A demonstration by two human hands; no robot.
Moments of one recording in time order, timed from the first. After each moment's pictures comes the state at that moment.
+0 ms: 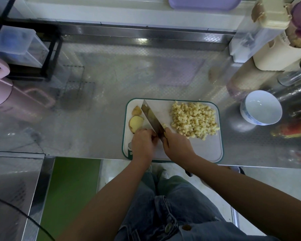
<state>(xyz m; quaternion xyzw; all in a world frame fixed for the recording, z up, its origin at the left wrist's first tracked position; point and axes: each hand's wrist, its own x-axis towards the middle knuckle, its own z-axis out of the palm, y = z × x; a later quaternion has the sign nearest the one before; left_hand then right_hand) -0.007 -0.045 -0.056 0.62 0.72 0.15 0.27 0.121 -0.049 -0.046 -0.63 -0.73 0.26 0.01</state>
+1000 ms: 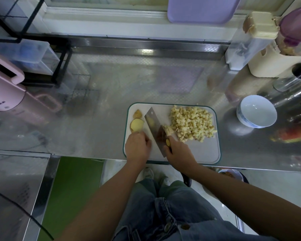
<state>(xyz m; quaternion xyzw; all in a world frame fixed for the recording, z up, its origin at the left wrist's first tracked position) -0.020 -0.054 -0.050 0.61 0.75 0.09 0.23 0.134 -0.076 -0.042 -0.64 -0.69 0.34 0.08</state>
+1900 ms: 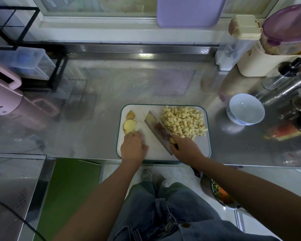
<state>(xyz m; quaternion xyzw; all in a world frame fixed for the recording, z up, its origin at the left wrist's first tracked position) -0.010 -0.063 -0.058 0.65 0.74 0.01 0.20 0.189 -0.069 -0.045 -0.62 -0.72 0.30 0.07</state>
